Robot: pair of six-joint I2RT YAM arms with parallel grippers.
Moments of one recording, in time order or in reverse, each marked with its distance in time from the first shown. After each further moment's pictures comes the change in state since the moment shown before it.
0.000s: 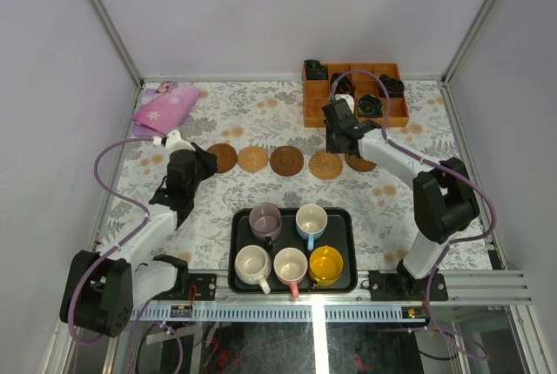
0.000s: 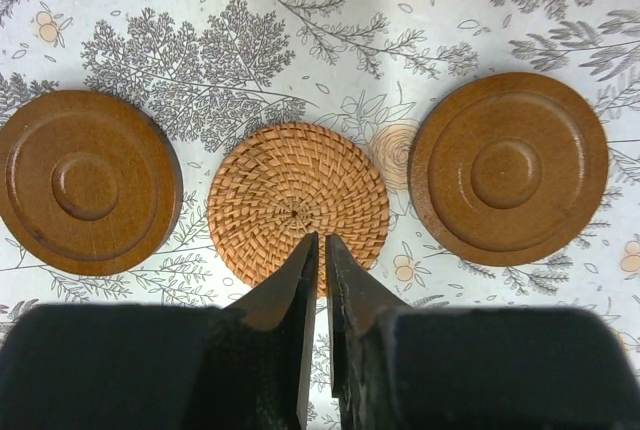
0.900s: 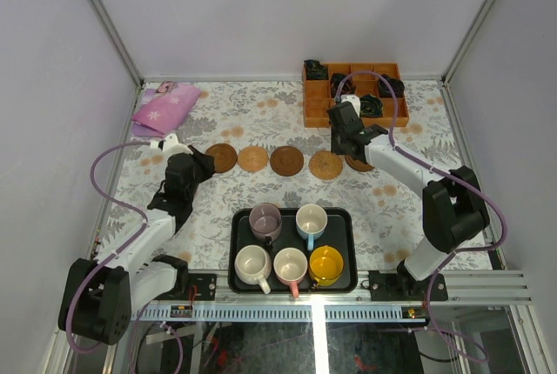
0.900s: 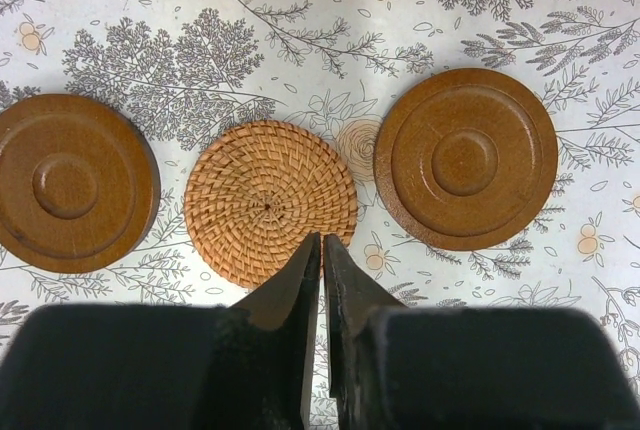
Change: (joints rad) left arm 0.000 -0.050 -0.030 -0.001 -0.027 0.004; right arm 0.001 -0.098 -0.072 0.023 0.058 -0.011
